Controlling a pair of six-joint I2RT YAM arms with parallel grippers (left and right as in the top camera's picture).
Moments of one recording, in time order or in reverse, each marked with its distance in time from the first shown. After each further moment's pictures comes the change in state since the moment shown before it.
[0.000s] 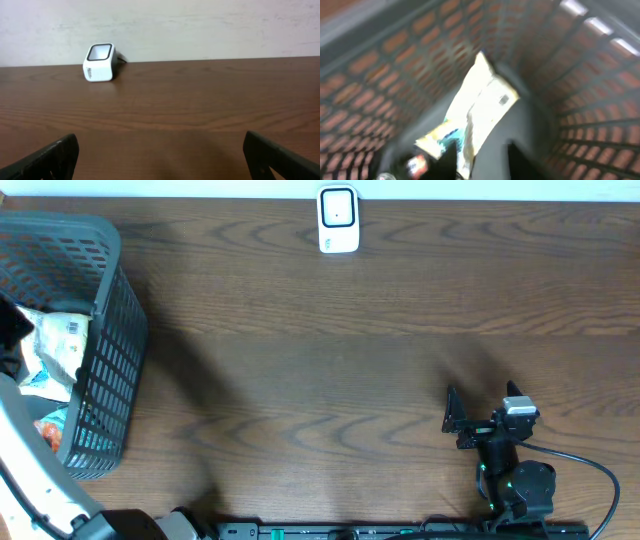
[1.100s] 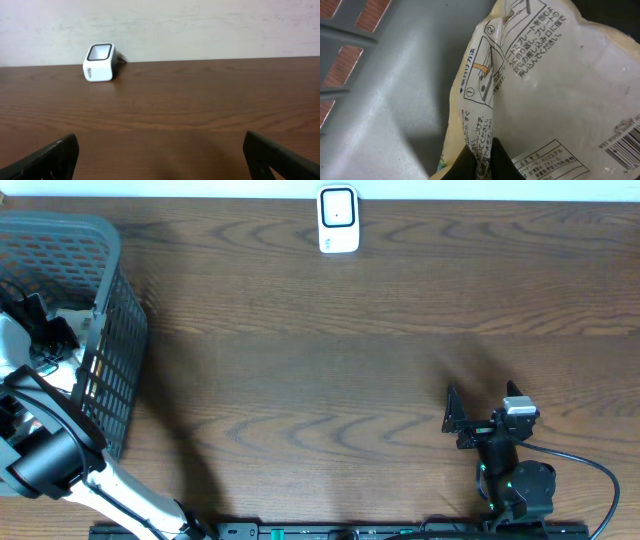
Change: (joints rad) left arm -0.001 0.593 0.025 0.104 0.057 0.240; right arm 0.000 0.000 0.000 0.000 0.000 0.000
